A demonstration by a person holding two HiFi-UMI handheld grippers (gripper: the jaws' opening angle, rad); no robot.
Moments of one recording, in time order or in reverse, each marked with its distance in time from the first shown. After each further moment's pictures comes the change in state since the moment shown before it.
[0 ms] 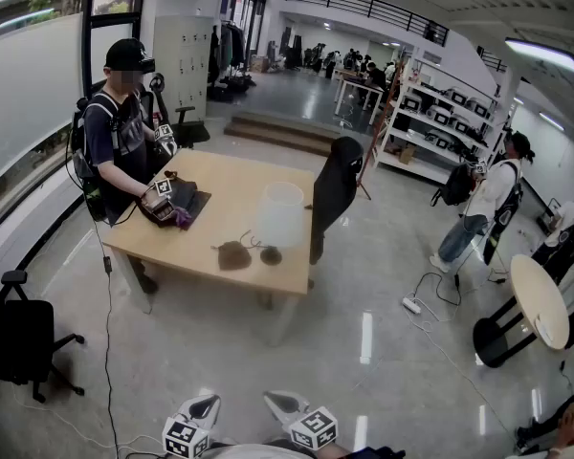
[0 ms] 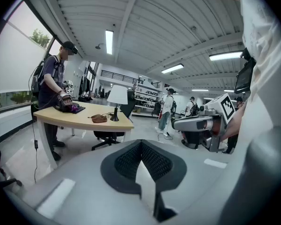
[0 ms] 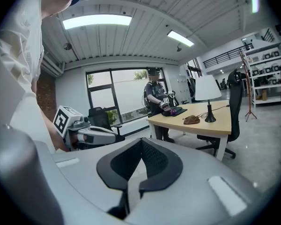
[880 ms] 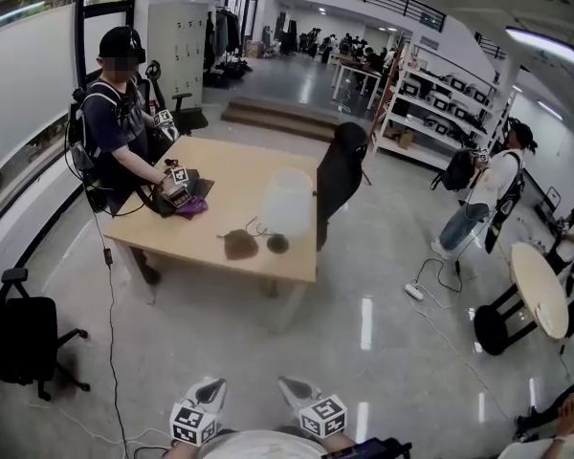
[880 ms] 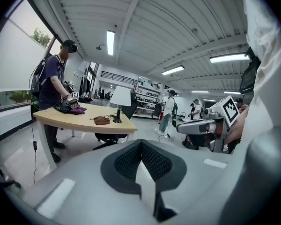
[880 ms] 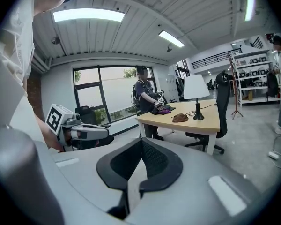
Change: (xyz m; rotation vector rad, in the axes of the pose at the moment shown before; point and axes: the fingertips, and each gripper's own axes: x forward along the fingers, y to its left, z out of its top) left arm 0.010 0.036 0.007 -0.014 -0.025 0.009; right arm 0.015 -0.024 -0.001 0.031 0.023 -0.139
